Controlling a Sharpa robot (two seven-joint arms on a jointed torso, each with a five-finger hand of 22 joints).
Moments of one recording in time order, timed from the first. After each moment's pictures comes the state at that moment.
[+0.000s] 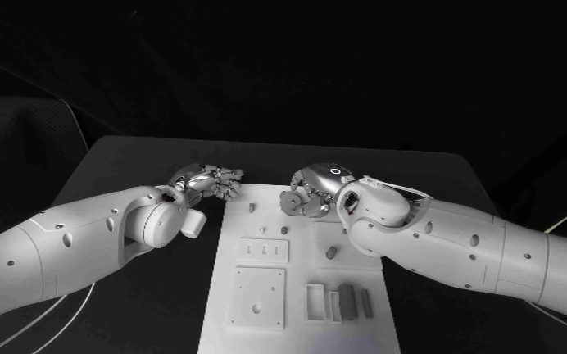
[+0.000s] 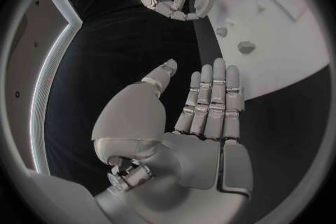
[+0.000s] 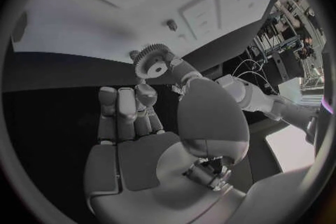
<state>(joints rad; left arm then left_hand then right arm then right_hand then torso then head) 1.34 -0.71 -0.16 1.21 -0.11 -0.21 0.15 1.12 -0.10 0.32 -0.10 0.18 0.83 0.16 0.38 0.60 1.02 0.14 0.39 0.32 1.06 0.13 0.36 0.68 0.06 0.66 0.05 1.10 0.34 1.23 -0.61 0.00 1.42 -1.72 -0.30 -0.33 1.14 -0.16 0.39 -0.12 0.20 0.81 0.12 0.37 0.38 1.16 -0.01 1.31 0.91 1.15 -0.07 1.51 1.10 0.22 0.77 0.03 1.66 0.64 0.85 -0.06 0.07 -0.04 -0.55</state>
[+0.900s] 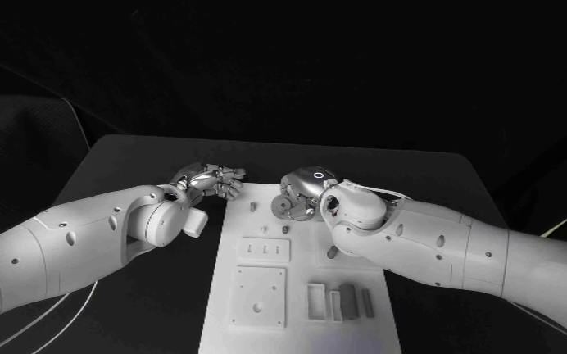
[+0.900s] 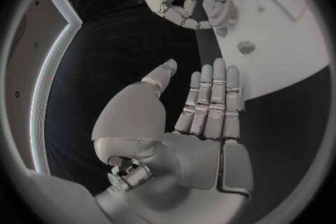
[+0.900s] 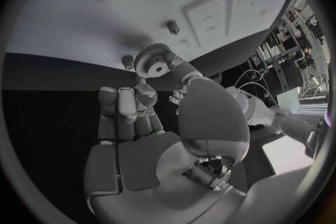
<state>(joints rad) 1.34 -0.70 -0.16 1.21 -0.11 -0.21 0.15 1.12 -0.10 0.32 -0.10 0.18 0.83 0.16 0.38 0.60 1.02 0.14 0.39 0.32 1.06 0.13 0.36 0.68 0.06 0.66 0.05 1.10 0.34 1.23 -0.50 -0.04 1.29 -1.78 -0.30 -0.33 1.14 -0.17 0.39 -0.12 0.20 0.81 0.12 0.38 0.40 1.17 -0.01 1.31 0.91 1.15 -0.07 1.51 1.10 0.22 0.78 0.02 1.66 0.64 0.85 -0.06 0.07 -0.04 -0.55</state>
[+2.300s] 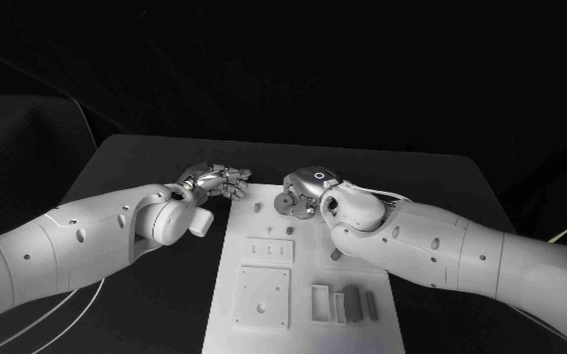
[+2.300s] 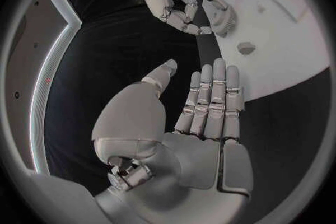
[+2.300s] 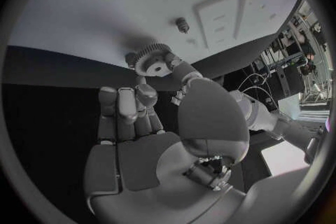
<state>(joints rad) 1.34 -0.70 -0.16 1.20 -0.11 -0.21 0.15 1.12 -0.10 0.32 -0.10 0.18 0.83 0.16 0.38 0.60 1.02 0.14 0.39 0.32 1.06 0.13 0.36 0.68 0.06 0.66 0.05 1.10 0.34 1.23 -0.45 -0.05 1.24 -1.81 -0.31 -0.34 1.14 -0.17 0.39 -0.12 0.20 0.82 0.13 0.38 0.42 1.17 -0.01 1.31 0.91 1.16 -0.07 1.51 1.10 0.22 0.78 0.02 1.66 0.64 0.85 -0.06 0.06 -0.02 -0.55</state>
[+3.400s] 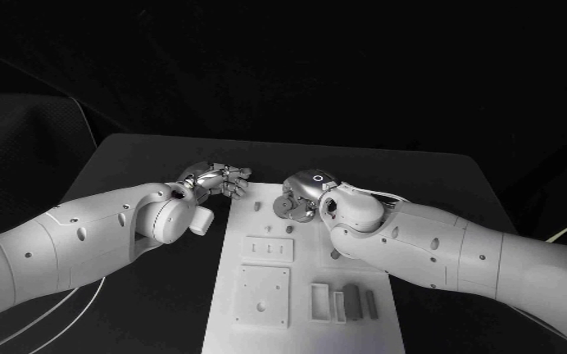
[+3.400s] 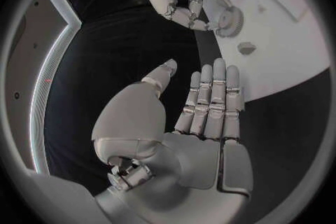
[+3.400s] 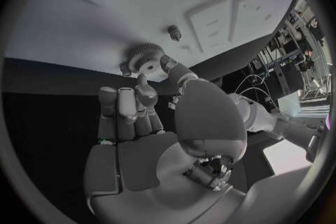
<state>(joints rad) 1.34 -0.70 -0.16 1.20 -0.11 -0.21 0.15 1.12 -0.10 0.32 -0.10 0.18 0.83 0.16 0.38 0.60 1.02 0.14 0.39 0.32 1.06 0.13 0.36 0.68 0.06 0.66 0.05 1.10 0.34 1.23 -0.45 -0.06 1.24 -1.78 -0.29 -0.34 1.14 -0.17 0.39 -0.12 0.20 0.84 0.14 0.38 0.42 1.17 -0.01 1.31 0.91 1.16 -0.07 1.51 1.10 0.22 0.78 0.03 1.66 0.64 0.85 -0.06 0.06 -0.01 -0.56</state>
